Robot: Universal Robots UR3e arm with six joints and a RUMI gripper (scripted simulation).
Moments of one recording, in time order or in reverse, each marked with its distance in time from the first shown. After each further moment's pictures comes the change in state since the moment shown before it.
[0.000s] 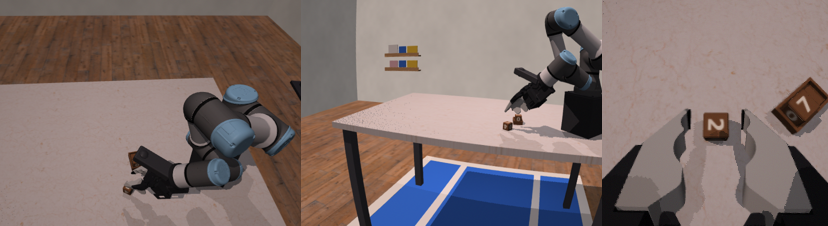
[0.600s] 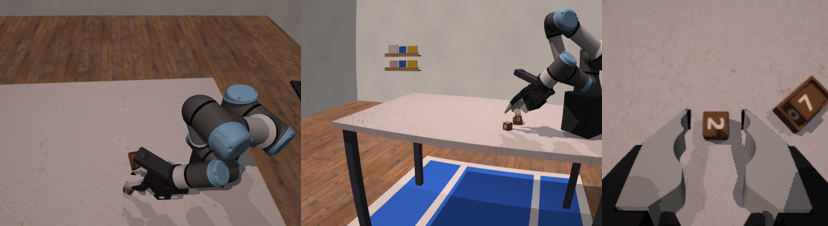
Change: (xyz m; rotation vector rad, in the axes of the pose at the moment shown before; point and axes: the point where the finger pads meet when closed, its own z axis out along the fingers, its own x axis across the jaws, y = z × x) arm 0.000 0.004 0.004 0.000 0.000 0.000
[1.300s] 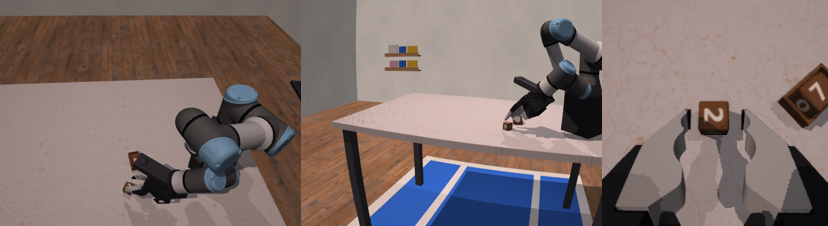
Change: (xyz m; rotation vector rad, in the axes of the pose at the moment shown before) arm 0.002 0.022 0.020 -0.007 0.007 -0.006
